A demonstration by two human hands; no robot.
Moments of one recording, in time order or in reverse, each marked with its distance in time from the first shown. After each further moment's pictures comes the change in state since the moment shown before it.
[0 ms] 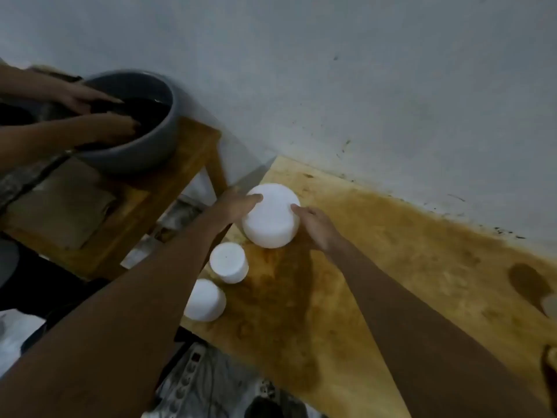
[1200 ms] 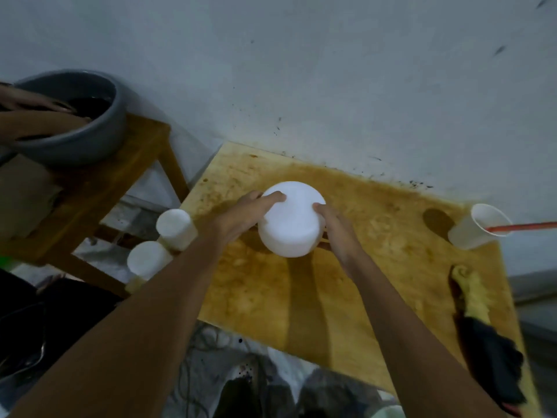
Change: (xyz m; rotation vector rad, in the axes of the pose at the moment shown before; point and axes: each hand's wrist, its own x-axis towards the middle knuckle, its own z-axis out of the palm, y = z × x) left_hand -0.136 0.030 0.124 -0.130 -0.248 0.173; right_hand -0.161 0.075 -0.100 0.223 0.229 -0.205
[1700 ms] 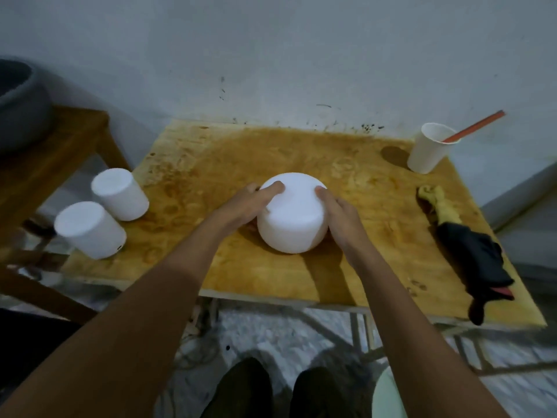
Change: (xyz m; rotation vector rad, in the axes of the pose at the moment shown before) left_hand -0.003 -0.083 0.089 0.170 -0.093 0.210; right_hand -0.052 0.116 -0.038 -0.025 0.311 -0.064
